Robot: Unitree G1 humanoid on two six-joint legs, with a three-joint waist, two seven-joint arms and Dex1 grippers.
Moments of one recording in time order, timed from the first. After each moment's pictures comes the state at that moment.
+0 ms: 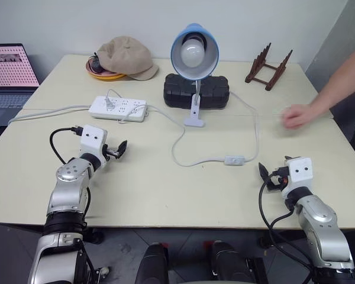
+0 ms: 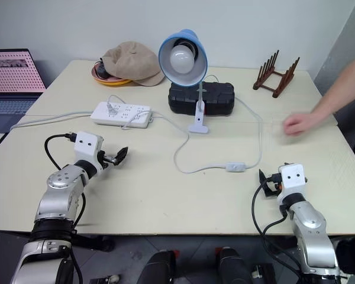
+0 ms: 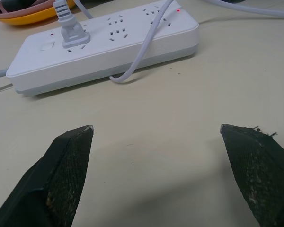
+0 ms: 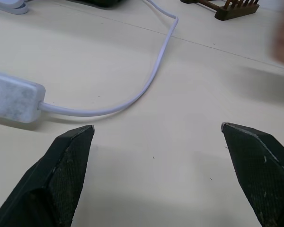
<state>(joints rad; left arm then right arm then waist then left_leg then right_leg) -0.42 0.53 0.18 0.38 -0.11 0.17 -0.46 0.05 -0.34 -0.16 -0.25 0.10 0.29 0.26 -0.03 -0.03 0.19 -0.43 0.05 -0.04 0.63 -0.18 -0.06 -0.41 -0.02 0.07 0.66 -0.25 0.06</state>
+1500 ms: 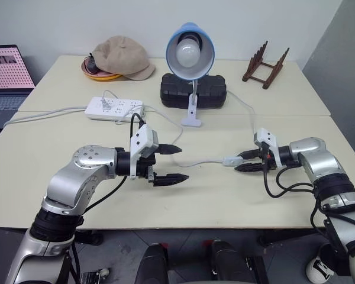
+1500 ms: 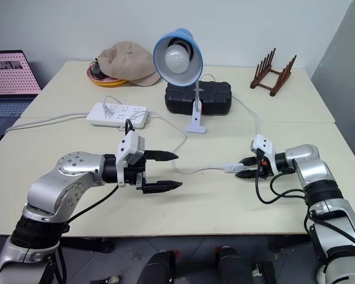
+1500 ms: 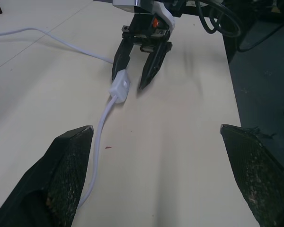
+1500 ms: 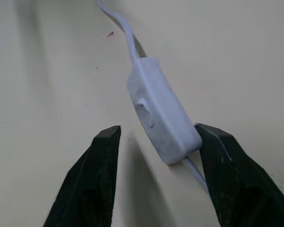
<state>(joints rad) -0.44 0.69 -0.10 -0.27 -0.50 0.60 -1.09 -0.75 -0.64 0.22 0.66 0.14 0.20 1.38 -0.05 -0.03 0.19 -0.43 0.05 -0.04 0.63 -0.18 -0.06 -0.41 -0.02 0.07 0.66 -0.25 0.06</state>
